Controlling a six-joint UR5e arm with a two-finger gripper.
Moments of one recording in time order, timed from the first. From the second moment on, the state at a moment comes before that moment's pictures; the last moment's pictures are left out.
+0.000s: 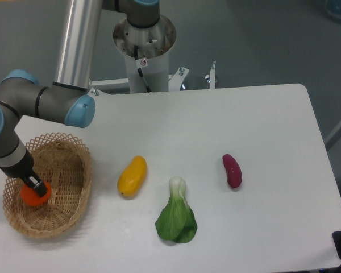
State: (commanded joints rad) arm 1.71 -2.11 -1.60 -0.86 1.66 0.48
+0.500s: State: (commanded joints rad) arm 1.83 -1.99 -1.51 -0.92 1.61 0.52
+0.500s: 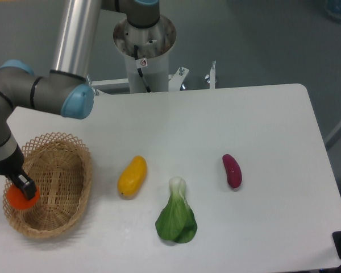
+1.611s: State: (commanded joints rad) arm 2.36 -1.87 -1.47 -1.14 1.51 0.98
